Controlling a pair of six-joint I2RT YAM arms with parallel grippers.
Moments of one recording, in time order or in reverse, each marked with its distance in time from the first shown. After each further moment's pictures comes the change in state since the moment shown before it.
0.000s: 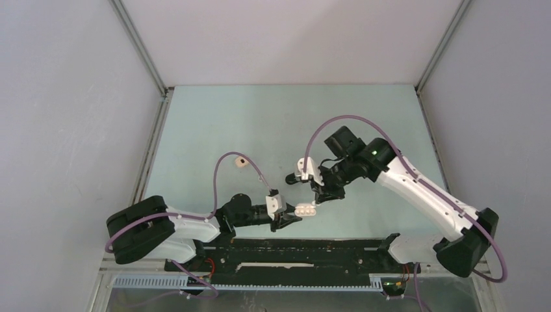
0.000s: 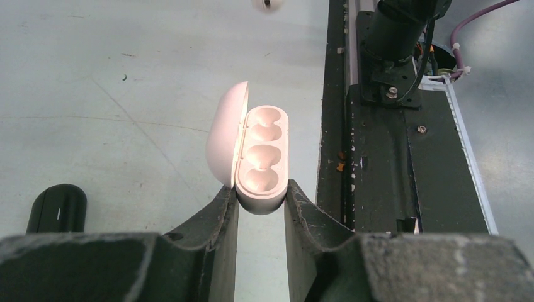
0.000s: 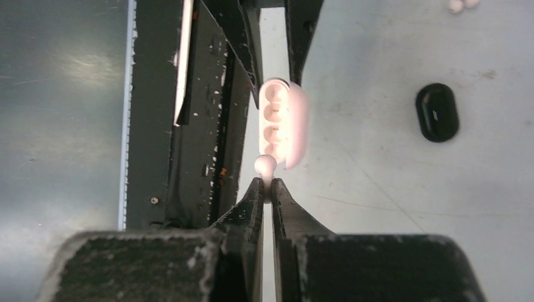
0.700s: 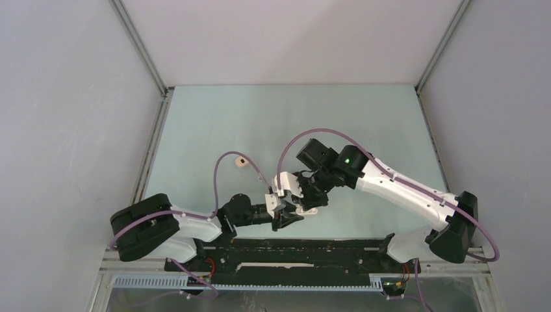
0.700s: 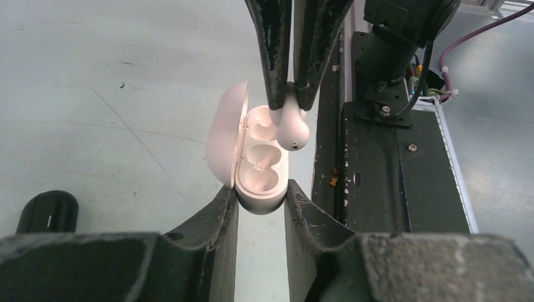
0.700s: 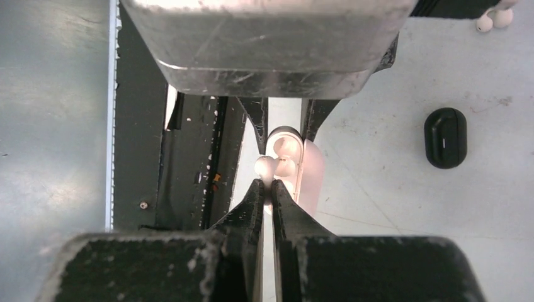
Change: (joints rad) left arm 0.000 0.037 0.000 0.081 -0.005 -0.064; right arm 0.218 0.149 0.049 0.061 0.156 0.104
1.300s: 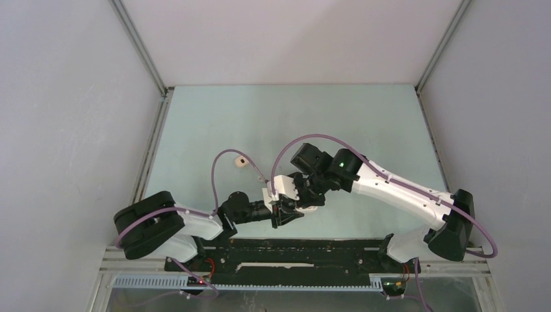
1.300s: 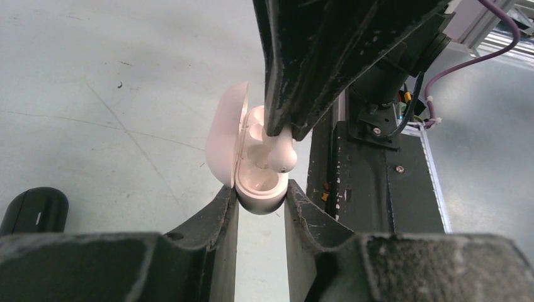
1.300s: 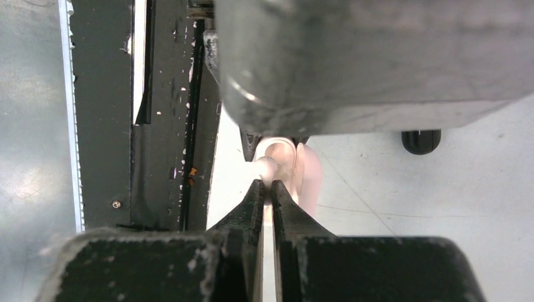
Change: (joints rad) left arm 0.042 0.035 0.000 0.077 0.025 -0.116; right arm 0.064 0.020 0.000 0.033 0.148 0.015
